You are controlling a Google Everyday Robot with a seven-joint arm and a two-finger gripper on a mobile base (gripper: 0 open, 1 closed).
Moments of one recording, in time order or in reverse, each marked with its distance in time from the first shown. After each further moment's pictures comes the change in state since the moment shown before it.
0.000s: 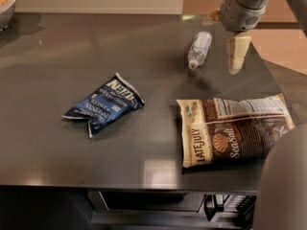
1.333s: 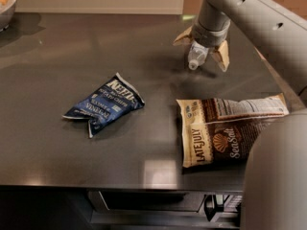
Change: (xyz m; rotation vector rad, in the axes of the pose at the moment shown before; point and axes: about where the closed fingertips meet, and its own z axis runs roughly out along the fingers) arm -0.010 -0.043 0.079 -0.005 0.166 -0.718
